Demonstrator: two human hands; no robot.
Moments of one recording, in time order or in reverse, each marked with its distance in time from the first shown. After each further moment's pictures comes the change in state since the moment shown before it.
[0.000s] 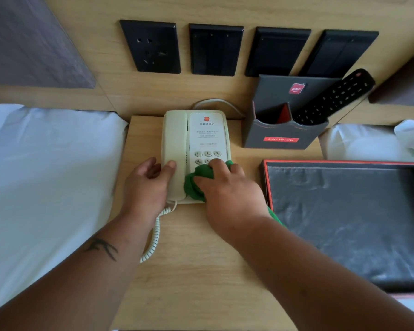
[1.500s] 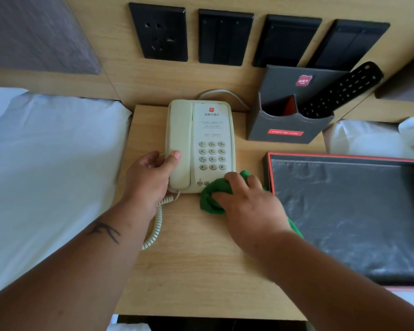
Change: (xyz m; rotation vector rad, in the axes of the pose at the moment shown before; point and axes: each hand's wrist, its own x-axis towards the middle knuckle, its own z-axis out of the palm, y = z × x) left_hand 0.015 -0.017 0.001 -0.075 -0.031 0.010; right_hand -0.038 0.020 0.019 -0.113 -0.089 -0.037
